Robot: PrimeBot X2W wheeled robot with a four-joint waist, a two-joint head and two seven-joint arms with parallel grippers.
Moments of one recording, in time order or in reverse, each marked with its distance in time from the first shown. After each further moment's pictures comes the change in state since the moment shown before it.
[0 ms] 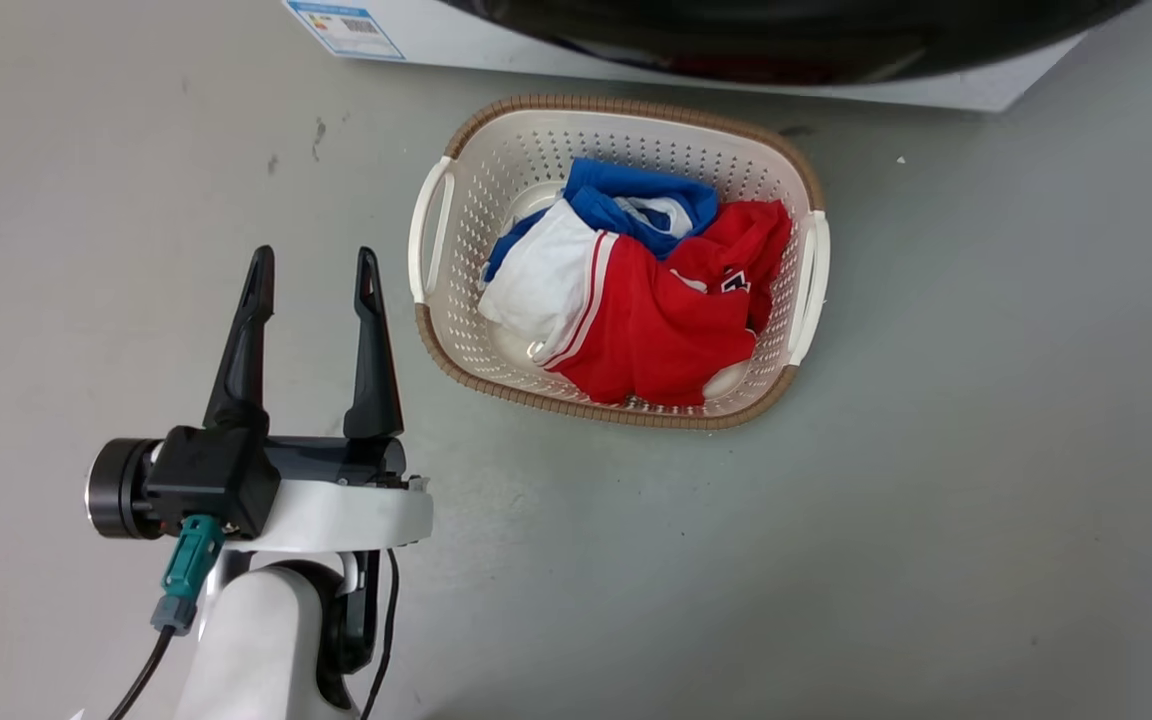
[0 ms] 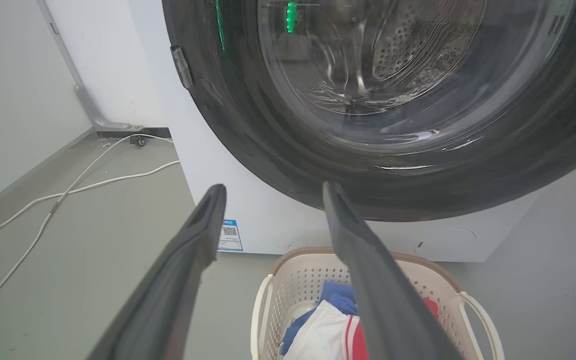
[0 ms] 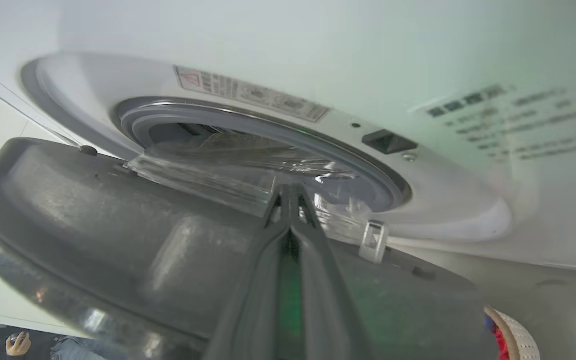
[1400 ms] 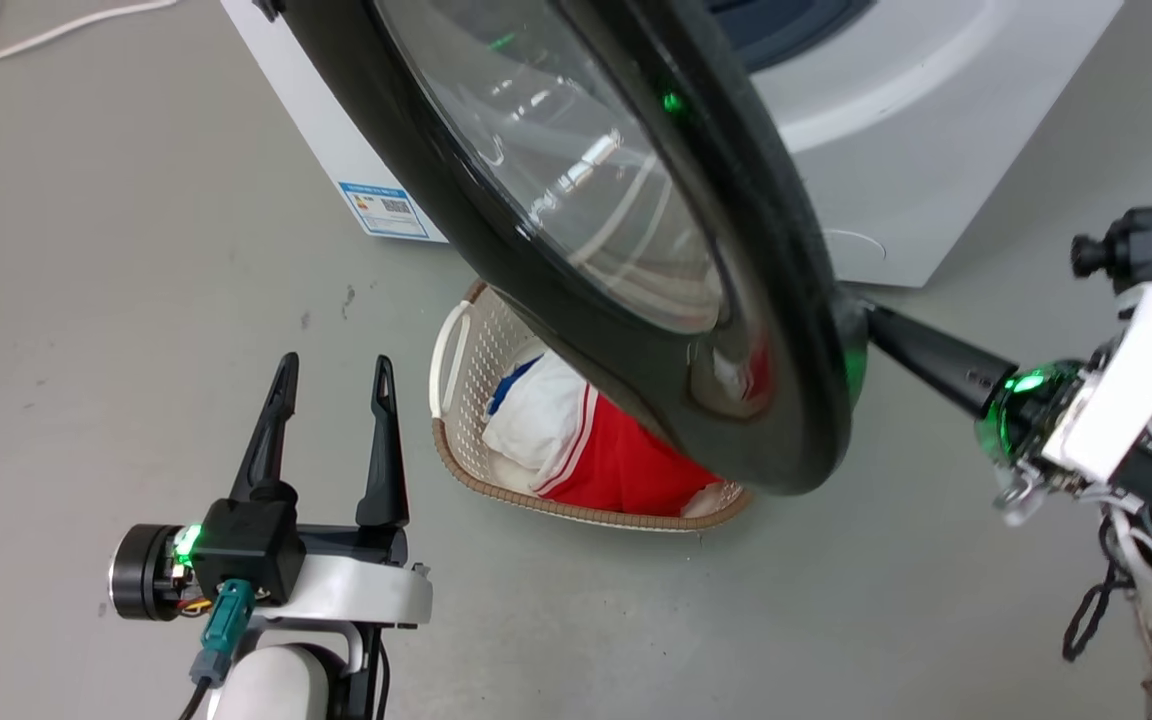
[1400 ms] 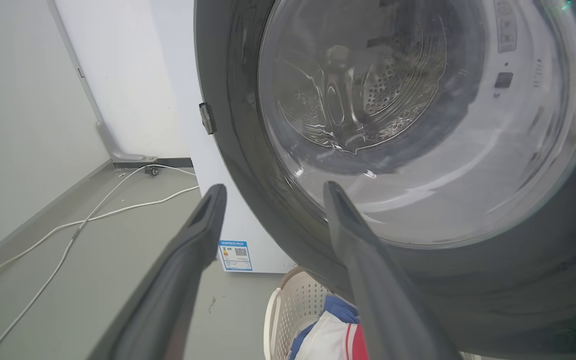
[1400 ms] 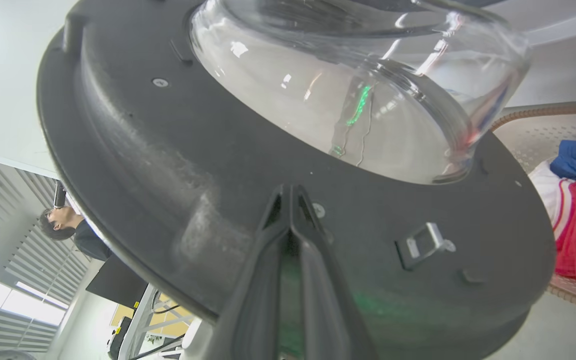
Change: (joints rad) left arm 0.123 0.000 0.018 0.053 0.056 -0.026 0.000; right arm 0.783 0.152 0.063 -0.545 0.131 0.000 0.053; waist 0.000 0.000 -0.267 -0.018
